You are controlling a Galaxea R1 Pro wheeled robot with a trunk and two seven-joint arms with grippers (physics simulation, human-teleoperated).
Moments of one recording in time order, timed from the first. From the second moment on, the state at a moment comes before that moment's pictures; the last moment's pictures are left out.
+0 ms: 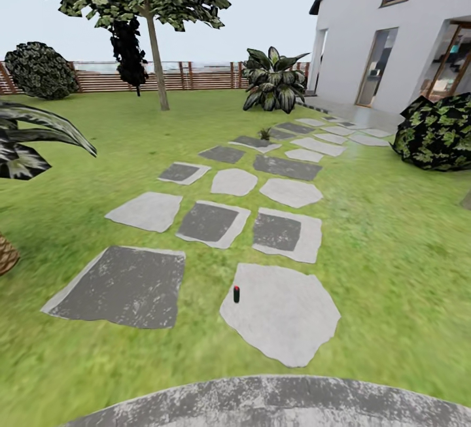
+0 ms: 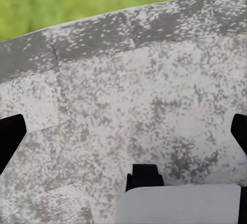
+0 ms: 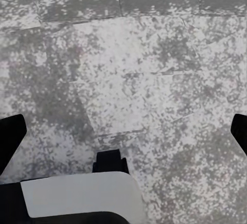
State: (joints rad) left arm -0.14 0.06 0.01 -0.28 0.01 -0.28 0.01; right arm -0.03 -0.03 -0.15 -0.57 0.00 -0.03 0.00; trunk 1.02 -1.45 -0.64
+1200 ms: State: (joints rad) left arm -0.14 0.06 0.01 -0.28 0.01 -0.28 0.01; right arm -0.03 -0.03 -0.15 -0.57 0.00 -0.03 0.00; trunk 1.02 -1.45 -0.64
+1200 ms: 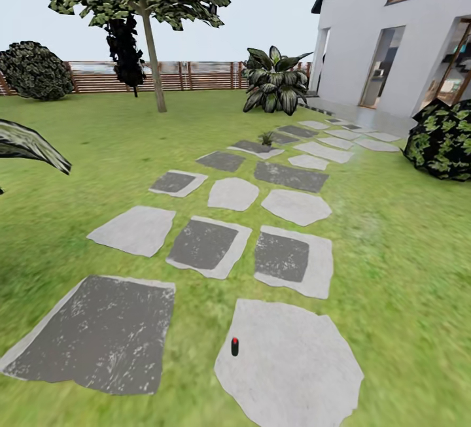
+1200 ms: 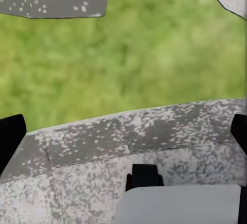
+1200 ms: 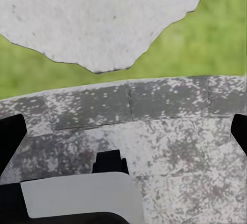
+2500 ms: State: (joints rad) left arm -0.14 0.06 0.01 -0.28 0.01 -0.28 0.01; right arm -0.03 -0.03 -0.15 -0.57 0.00 -0.03 0.00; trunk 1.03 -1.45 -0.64
